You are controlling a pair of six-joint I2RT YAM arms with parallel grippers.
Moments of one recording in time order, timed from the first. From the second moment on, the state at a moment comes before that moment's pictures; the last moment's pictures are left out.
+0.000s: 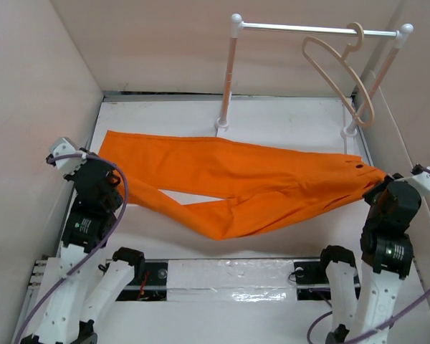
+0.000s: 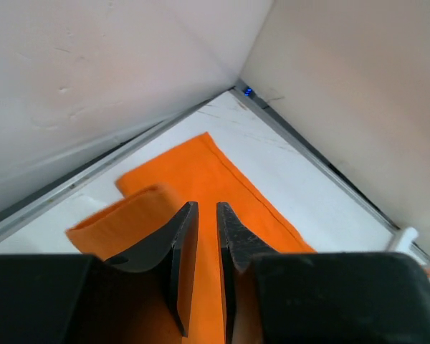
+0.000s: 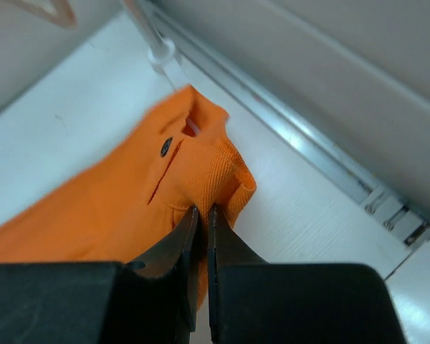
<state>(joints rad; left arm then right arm) -0.26 0.59 0.94 -0.49 -0.85 -0.50 -0.34 0.45 0.91 -0.79 0.29 0.35</state>
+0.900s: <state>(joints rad) 0.07 1.12 0.79 -0.52 -0.43 -0.56 -0.22 0.54 0.71 -0.56 0.34 0.36</state>
